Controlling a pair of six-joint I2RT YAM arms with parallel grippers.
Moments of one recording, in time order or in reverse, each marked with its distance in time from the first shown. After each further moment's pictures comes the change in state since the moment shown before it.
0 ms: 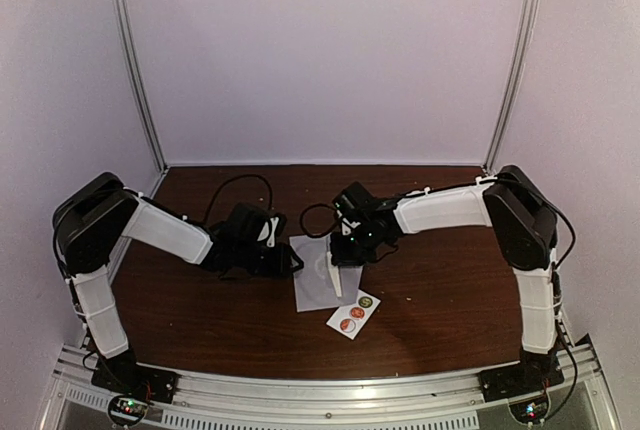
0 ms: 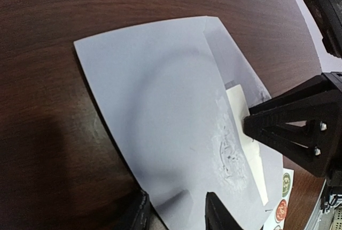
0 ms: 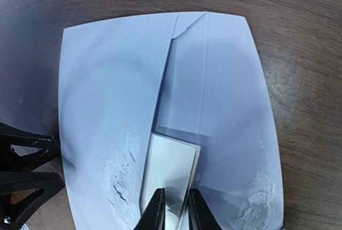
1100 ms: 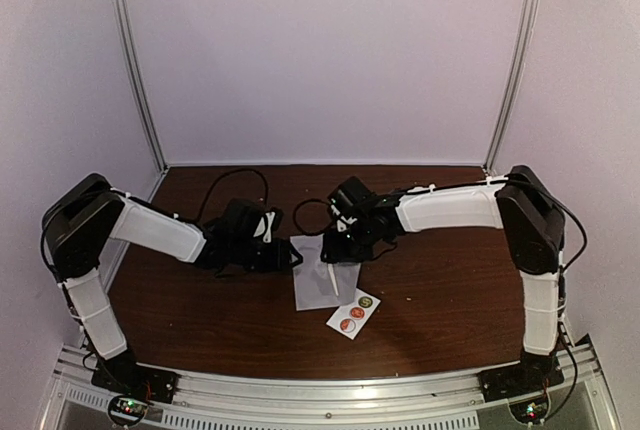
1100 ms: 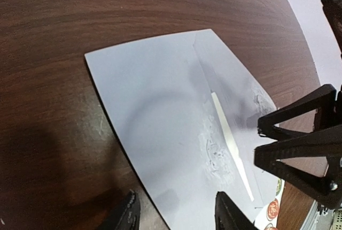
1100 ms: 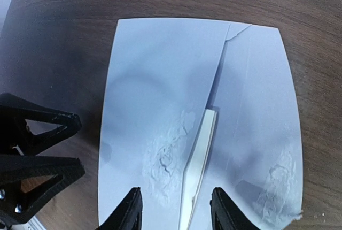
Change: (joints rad) left arm 0.001 -0.055 -0.006 -0.030 -0.026 0.003; right arm 0.037 -0.034 0.031 -0.032 0.015 -0.021
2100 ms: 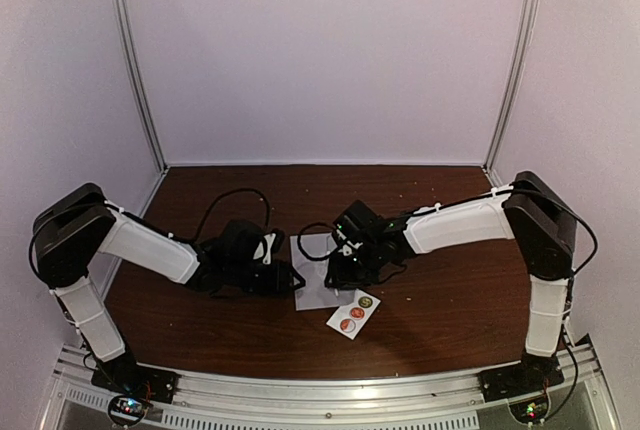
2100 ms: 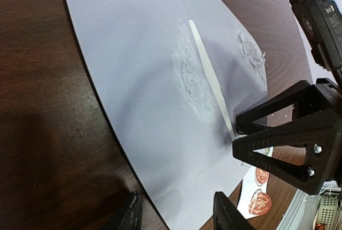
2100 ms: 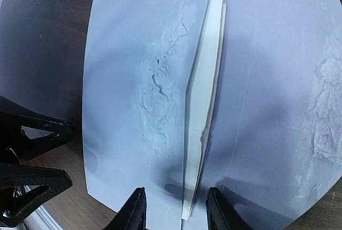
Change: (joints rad) left arm -0.097 -0.084 -0.155 0.075 0.023 -0.122; right arm 0.061 -0.097 -0.223 0.101 -0.072 0.110
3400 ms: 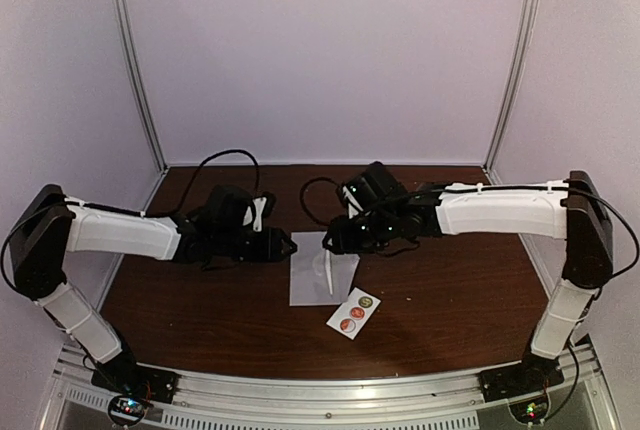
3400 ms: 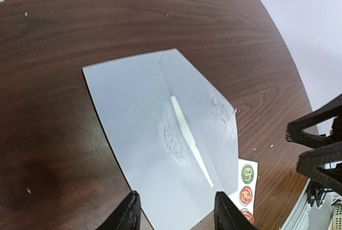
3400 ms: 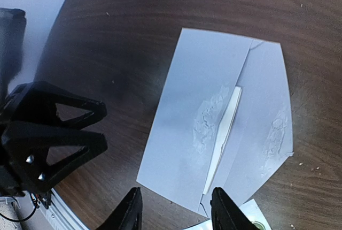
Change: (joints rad) left arm 0.056 -0.148 0.103 -0.188 -0.076 0.133; right arm 0.008 -0.182 0.053 -0.040 0.127 -0.057
